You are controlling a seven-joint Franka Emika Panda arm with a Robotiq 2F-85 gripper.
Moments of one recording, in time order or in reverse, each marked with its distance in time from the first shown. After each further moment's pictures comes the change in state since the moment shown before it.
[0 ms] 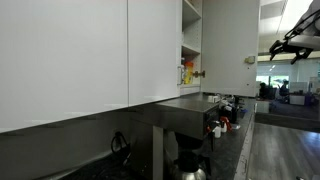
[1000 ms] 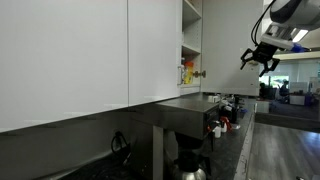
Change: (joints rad) arm -0.040 0.169 0.338 0.019 0.893 -0.262 -0.360
